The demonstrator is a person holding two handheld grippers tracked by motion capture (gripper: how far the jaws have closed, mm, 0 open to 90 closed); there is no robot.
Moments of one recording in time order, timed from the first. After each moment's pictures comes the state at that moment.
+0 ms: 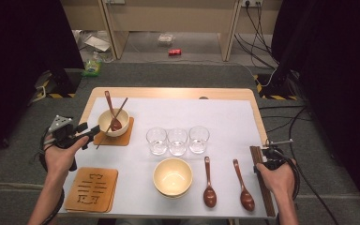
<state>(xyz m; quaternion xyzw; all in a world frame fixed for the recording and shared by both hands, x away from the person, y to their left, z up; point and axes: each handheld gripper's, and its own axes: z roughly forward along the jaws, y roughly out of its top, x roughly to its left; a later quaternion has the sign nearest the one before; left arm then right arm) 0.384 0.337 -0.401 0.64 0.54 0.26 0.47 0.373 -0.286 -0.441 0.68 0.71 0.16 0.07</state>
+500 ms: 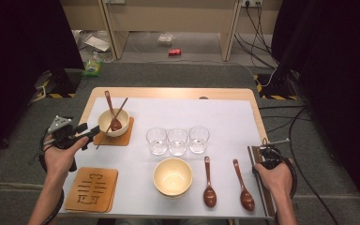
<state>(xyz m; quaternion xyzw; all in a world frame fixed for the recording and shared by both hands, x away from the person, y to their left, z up) 0.382 0.337 -0.401 0.64 0.54 0.26 0.47 0.379 -0.284 -0.449 0.67 0.72 0.15 0.06</state>
